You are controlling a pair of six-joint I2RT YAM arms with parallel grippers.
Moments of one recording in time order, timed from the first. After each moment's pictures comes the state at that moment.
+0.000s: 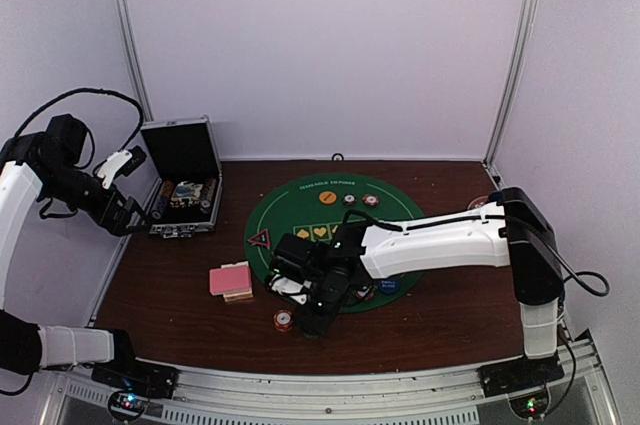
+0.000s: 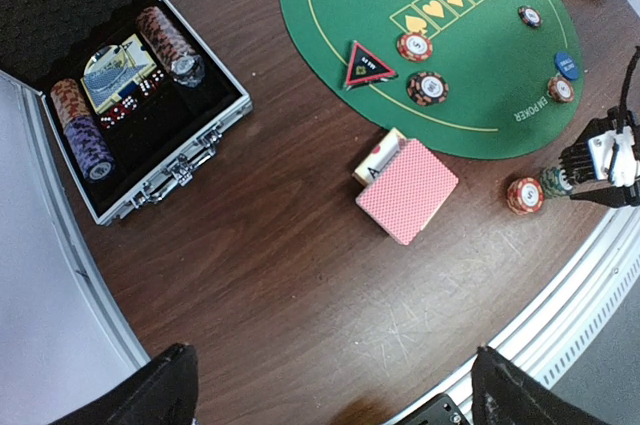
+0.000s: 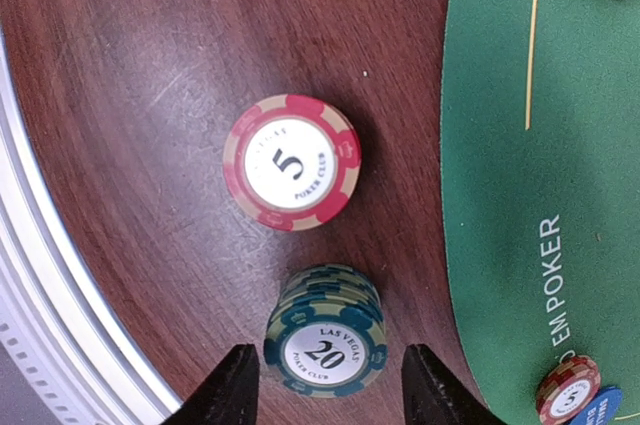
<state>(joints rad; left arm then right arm) 0.09 1.09 1.34 -1.36 0.43 0.57 1.24 2.06 1.61 -0.83 0.01 0.14</state>
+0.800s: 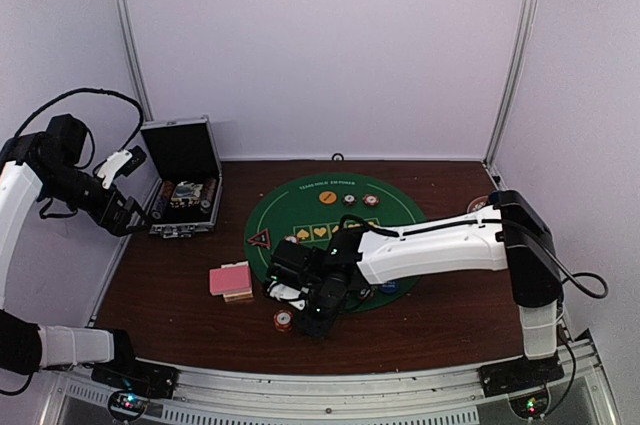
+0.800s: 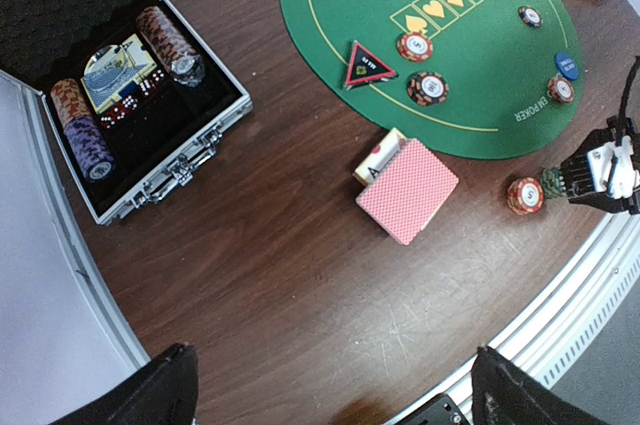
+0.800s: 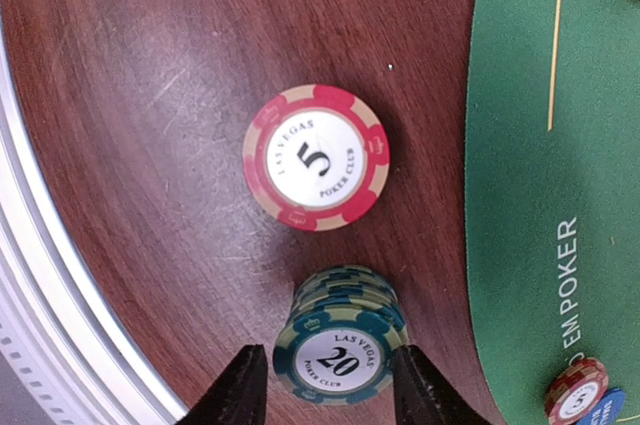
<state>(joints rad) 0.09 1.09 1.34 -1.36 0.43 0.57 1.26 2.07 1.61 -0.83 0.01 0.13</state>
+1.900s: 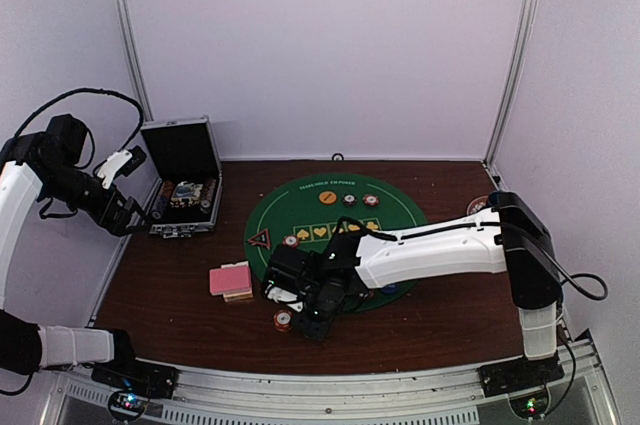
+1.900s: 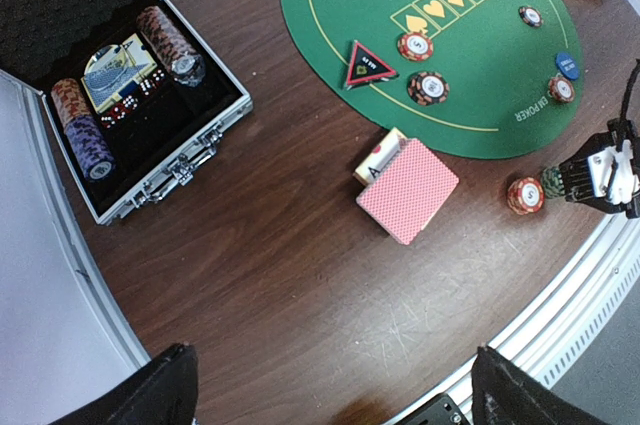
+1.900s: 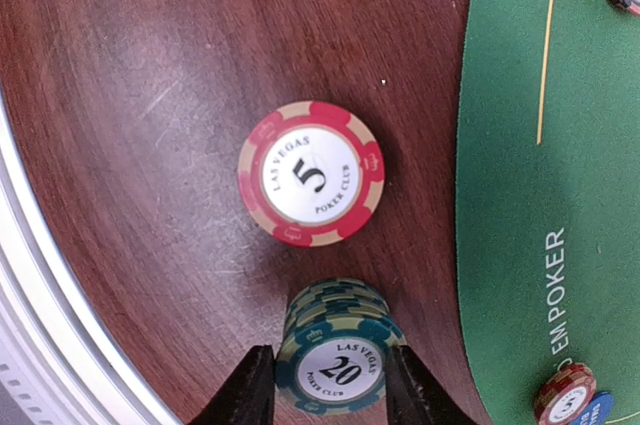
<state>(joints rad) 0.09 1.09 1.34 -1.36 0.43 0.57 1.27 2.08 1.61 -0.81 0.06 0.13</state>
